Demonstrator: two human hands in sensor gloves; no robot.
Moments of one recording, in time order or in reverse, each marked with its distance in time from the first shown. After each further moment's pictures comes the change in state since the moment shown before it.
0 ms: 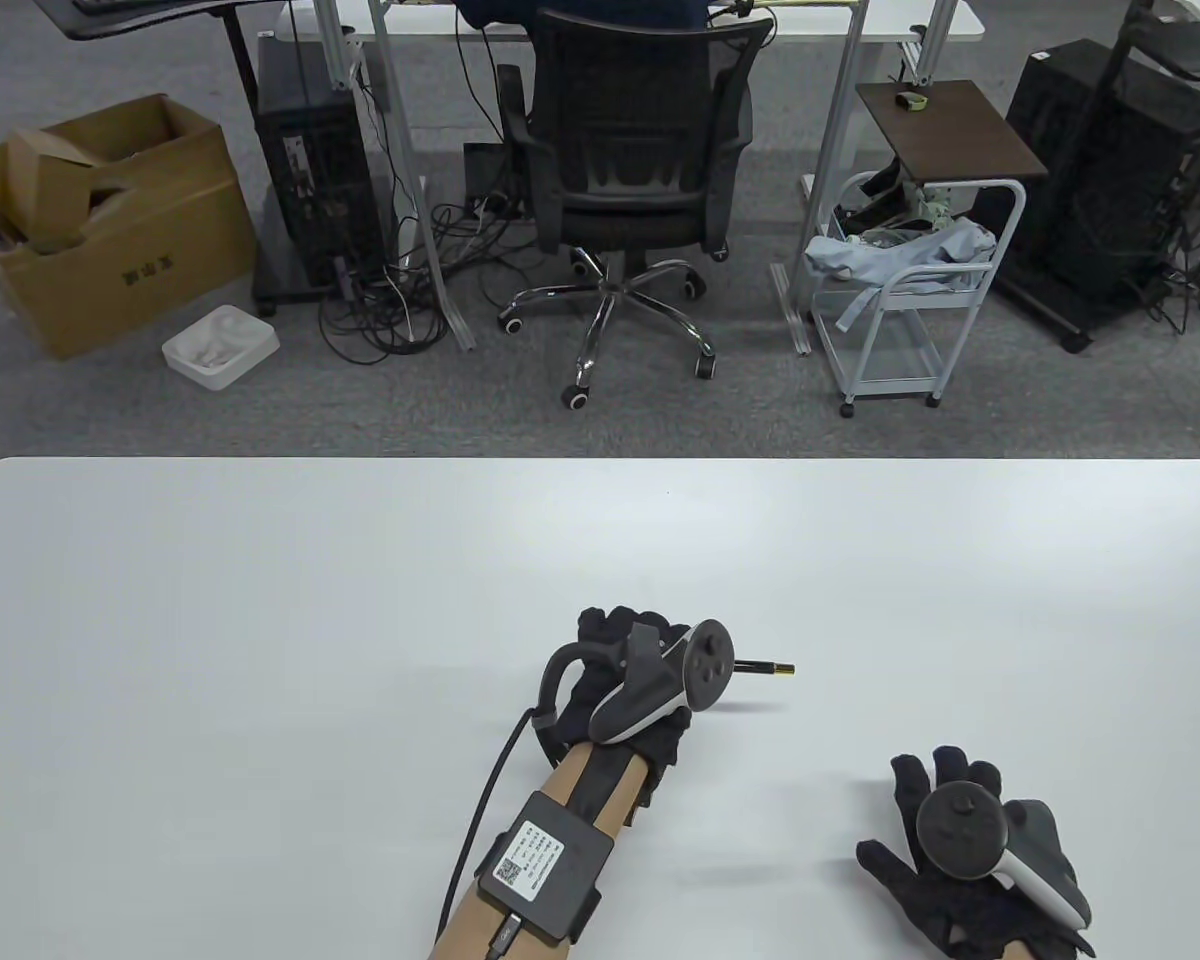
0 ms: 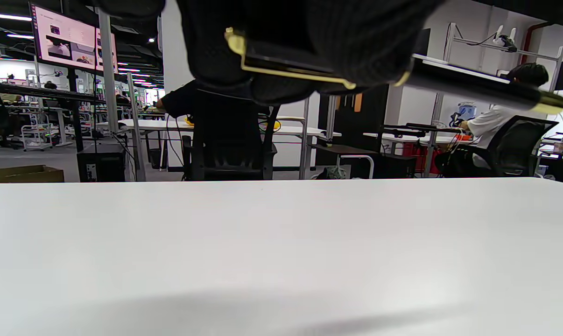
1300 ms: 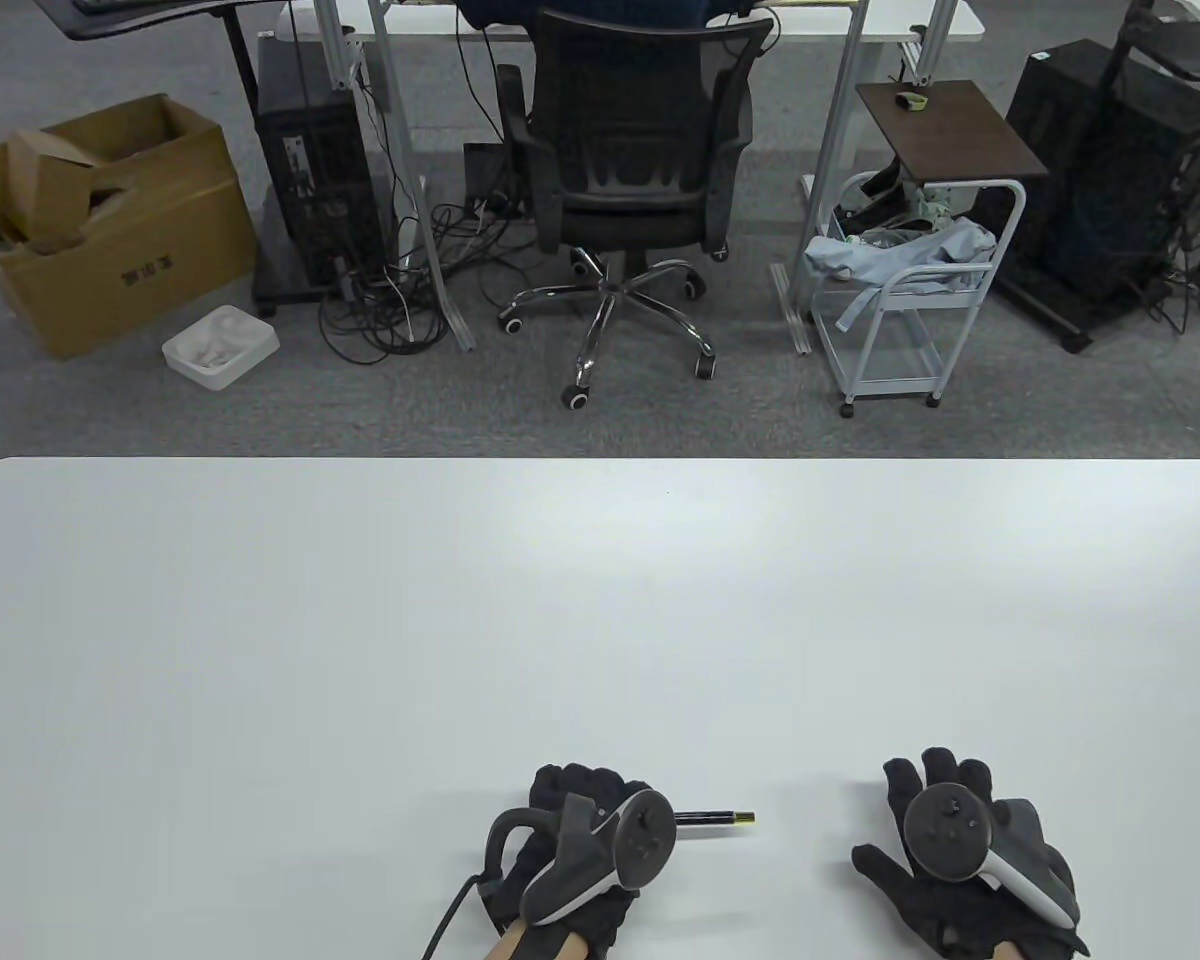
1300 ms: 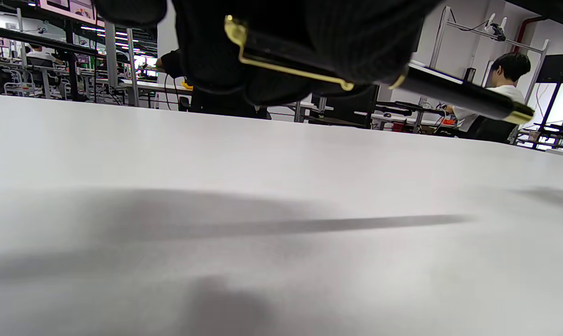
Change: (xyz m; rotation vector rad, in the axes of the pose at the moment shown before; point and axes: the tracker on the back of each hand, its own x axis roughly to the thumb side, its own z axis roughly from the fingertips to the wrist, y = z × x) left_hand -0.015 -0.065 0.104 -0.077 -0.029 0.067; right_hand 0.011 0.001 -0.002 -0.002 0.006 0.085
